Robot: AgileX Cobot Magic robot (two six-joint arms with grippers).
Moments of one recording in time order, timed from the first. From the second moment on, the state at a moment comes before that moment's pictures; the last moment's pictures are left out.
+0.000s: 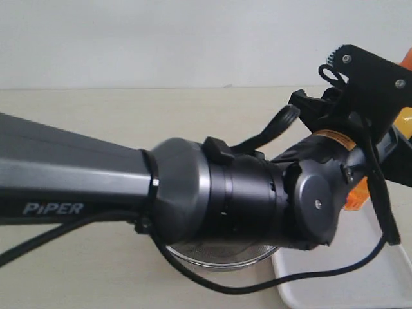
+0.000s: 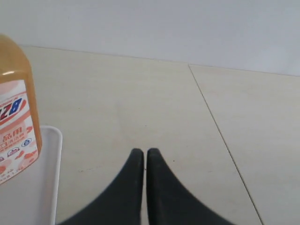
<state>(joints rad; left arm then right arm) -1.16 2.07 -1.41 -0.81 -0.53 0.76 0.59 0.29 -0.57 -0.86 1.06 0.66</state>
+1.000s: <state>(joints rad) -1.23 2.14 -1.42 -1.03 -0.60 0.88 0.59 0.29 -0.57 -0.86 1.04 0.58</state>
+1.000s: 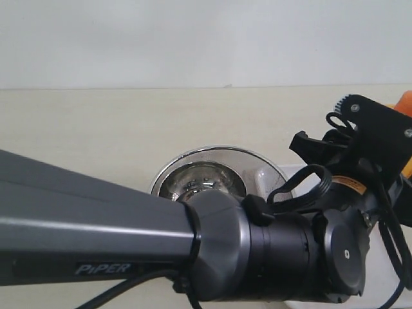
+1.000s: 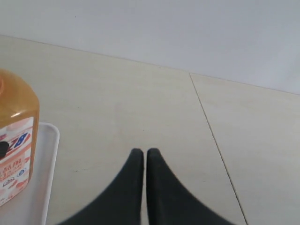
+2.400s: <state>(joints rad) -1.15 2.08 -1.43 -0.91 -0.24 0.93 0.59 0.29 -0.57 -0.85 1.05 0.54</state>
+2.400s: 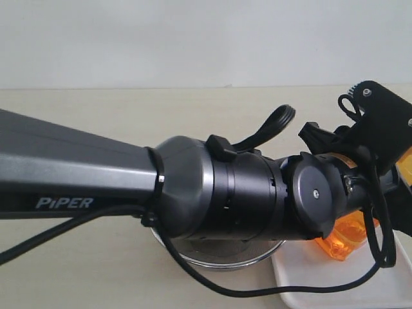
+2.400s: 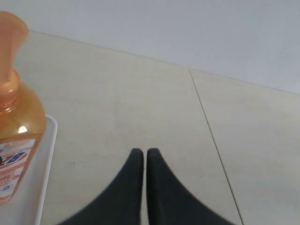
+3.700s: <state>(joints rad) -1.15 1.81 -1.43 -0.90 0.14 1.02 0.59 0.29 -0.57 -0.85 1.09 0.53</state>
